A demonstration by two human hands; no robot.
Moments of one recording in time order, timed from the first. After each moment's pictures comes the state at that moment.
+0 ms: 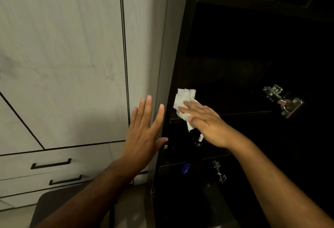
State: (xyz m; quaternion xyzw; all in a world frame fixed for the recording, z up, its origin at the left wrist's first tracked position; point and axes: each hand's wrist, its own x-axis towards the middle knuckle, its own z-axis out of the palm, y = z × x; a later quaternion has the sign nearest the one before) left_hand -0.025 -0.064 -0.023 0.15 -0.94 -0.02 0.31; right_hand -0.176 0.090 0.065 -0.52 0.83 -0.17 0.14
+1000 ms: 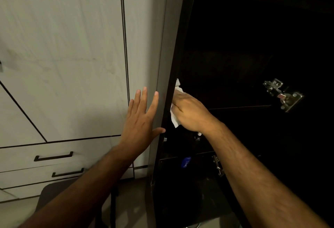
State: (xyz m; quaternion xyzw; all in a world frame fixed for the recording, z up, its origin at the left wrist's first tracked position) left_hand -0.031 -0.072 -0.014 0.22 -0.95 -0.05 0.23; right_hand -0.159 0.041 0.060 -0.58 0.80 -0.18 0.02
